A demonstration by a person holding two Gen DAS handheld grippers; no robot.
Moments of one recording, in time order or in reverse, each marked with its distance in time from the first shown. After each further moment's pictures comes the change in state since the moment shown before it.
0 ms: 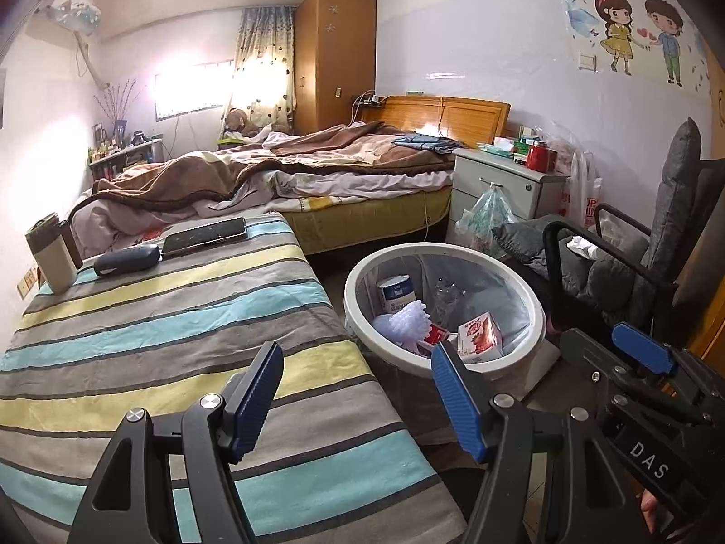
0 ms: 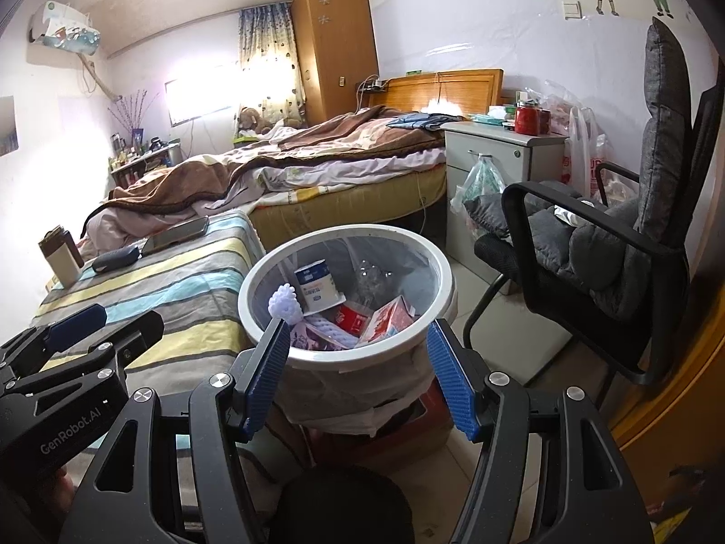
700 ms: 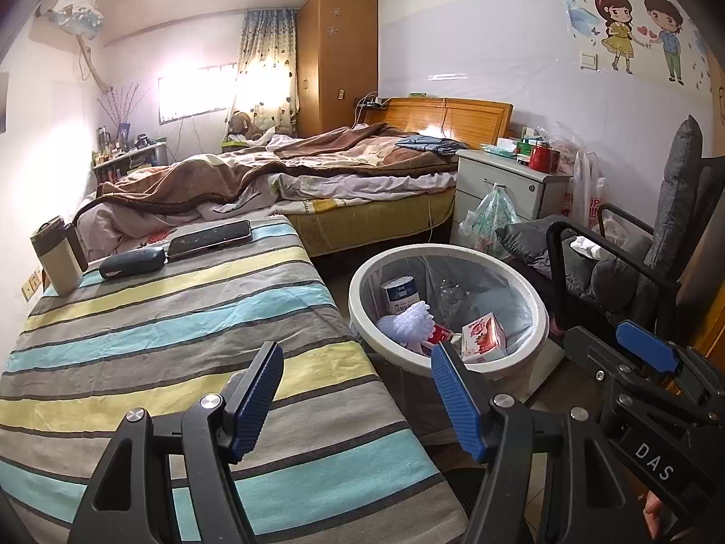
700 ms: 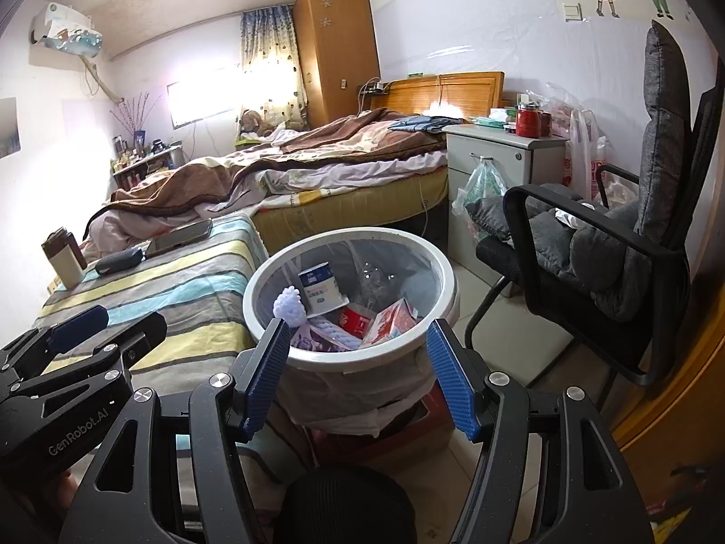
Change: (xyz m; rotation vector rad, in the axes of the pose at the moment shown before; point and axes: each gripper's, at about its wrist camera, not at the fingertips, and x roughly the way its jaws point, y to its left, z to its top) left arm -0.004 0.001 0.000 0.005 -0.002 0.013; right arm -0.006 0.004 -0.003 -0.001 -0.010 0.004
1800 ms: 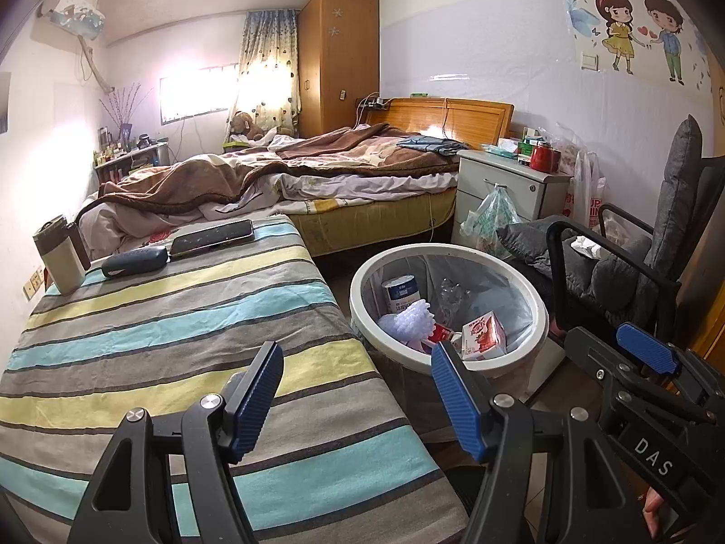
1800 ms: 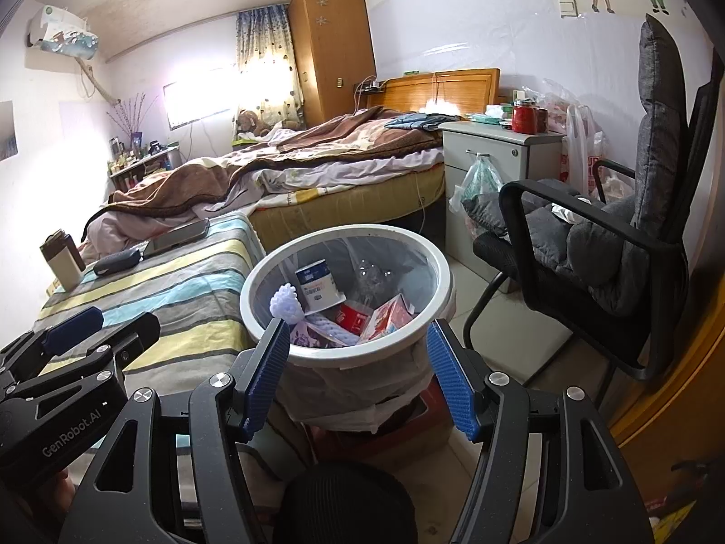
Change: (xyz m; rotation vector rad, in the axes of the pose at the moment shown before) left arm -0.005 0.002 0.000 0.000 -0.002 0.004; right arm -0.002 -0.002 0.001 0.008 0.010 -0.008
